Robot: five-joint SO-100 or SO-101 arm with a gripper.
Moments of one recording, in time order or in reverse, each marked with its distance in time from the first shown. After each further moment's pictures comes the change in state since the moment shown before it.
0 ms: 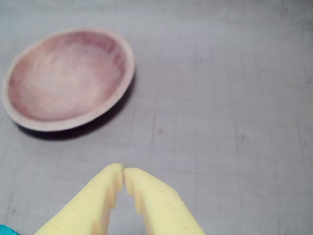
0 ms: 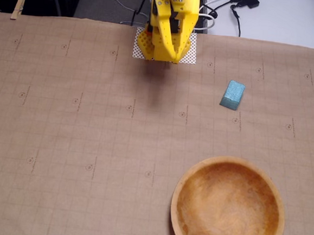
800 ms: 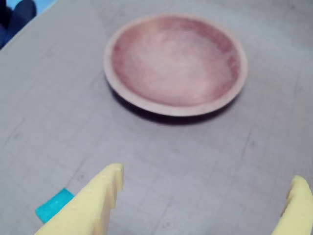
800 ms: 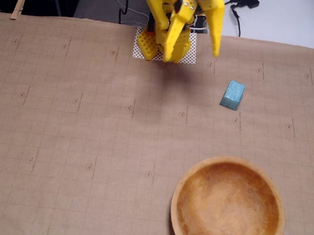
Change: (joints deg) arm -29.0 -5.8 -2.4 0.0 0.9
